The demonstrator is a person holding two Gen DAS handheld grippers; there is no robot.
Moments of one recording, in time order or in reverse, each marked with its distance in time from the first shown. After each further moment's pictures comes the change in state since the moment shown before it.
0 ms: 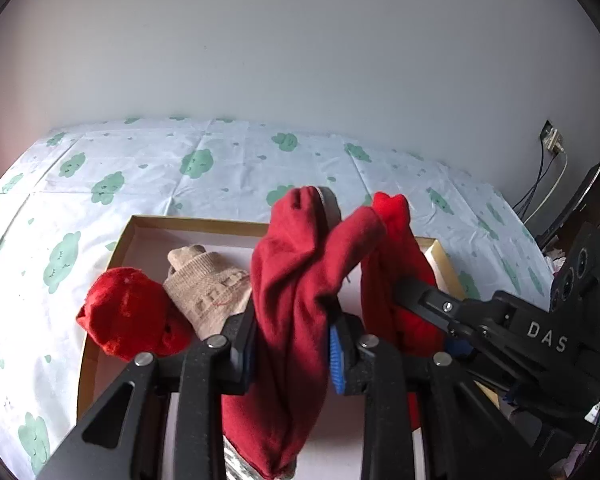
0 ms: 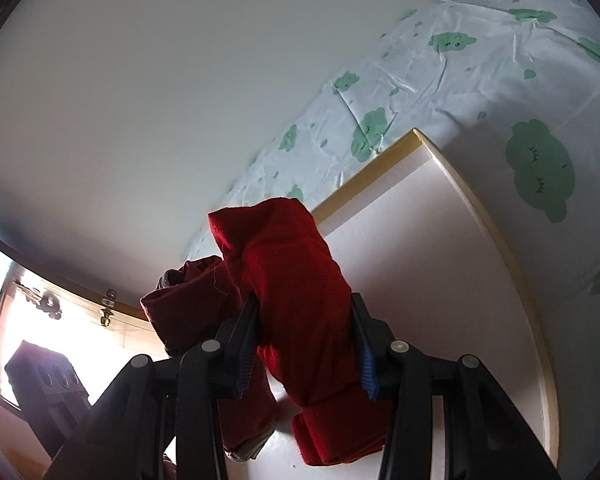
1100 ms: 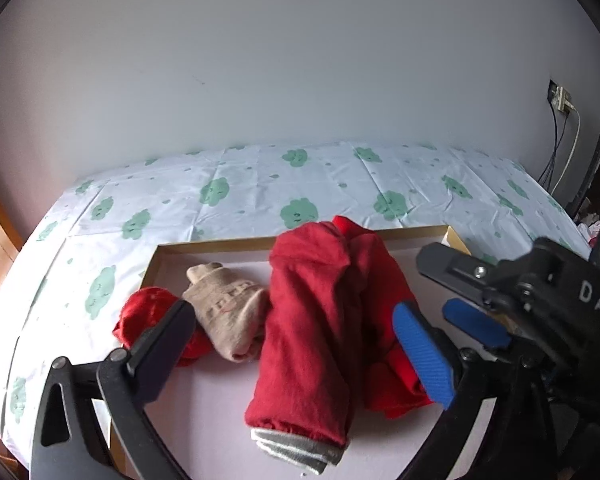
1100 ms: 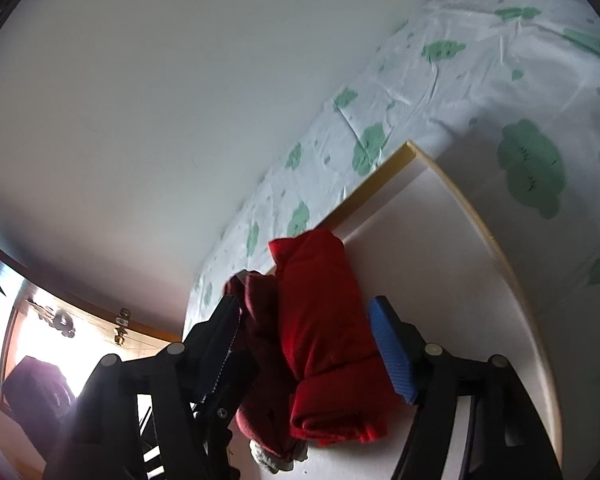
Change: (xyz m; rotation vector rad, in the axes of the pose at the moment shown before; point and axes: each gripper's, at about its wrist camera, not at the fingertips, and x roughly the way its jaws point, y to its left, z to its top) left arm -0.019 -0.029 -0.010 0.141 -0.061 0.176; right arm -0.014 -0.004 -0.007 0.039 -0.087 0.053
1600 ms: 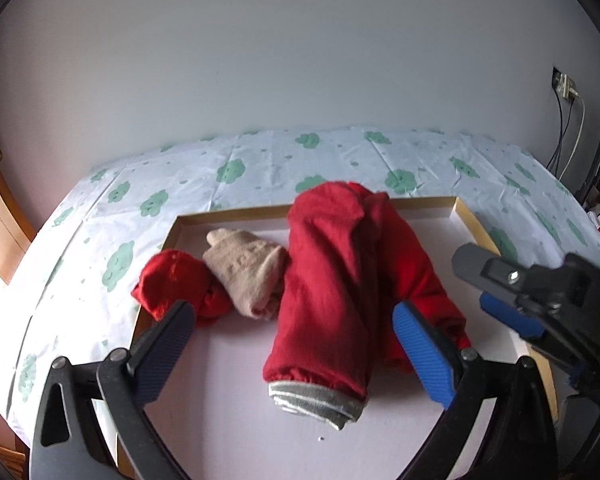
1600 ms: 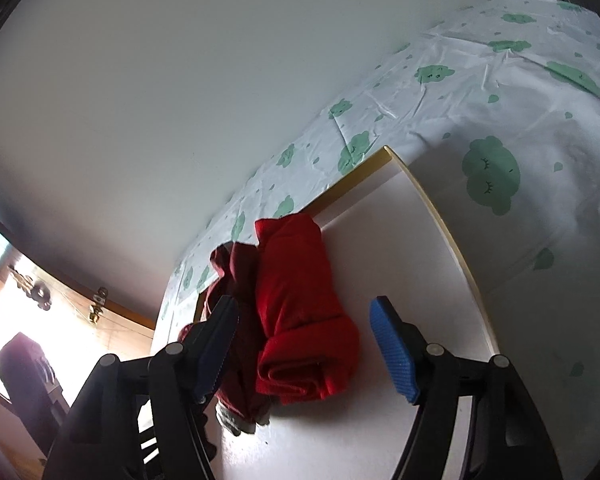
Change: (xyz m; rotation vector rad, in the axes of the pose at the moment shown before) left arm -0.009 0.003 -0.028 0.014 0.024 0.047; right arm -0.021 0.000 -0.022 -0.121 -0.024 -0.080
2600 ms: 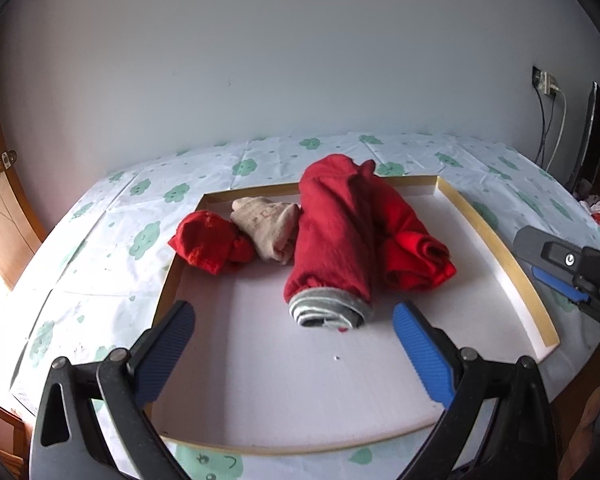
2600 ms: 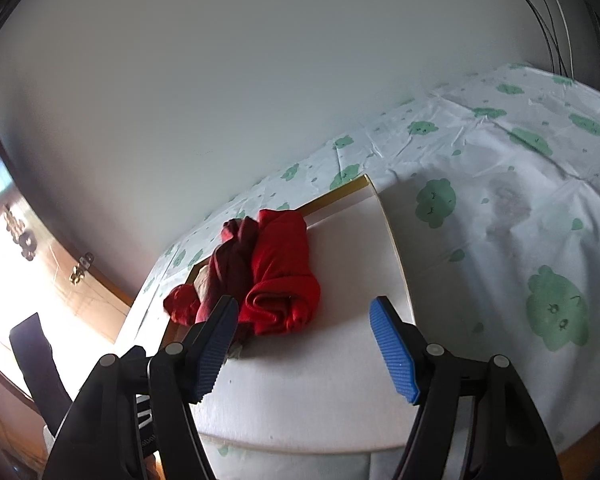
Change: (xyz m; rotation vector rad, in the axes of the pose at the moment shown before) left arm -0.045 0.008 -0.052 0.025 -0.081 0.002; right arm -0.069 0.001 -0.039 -0.217 -0.107 -0.058
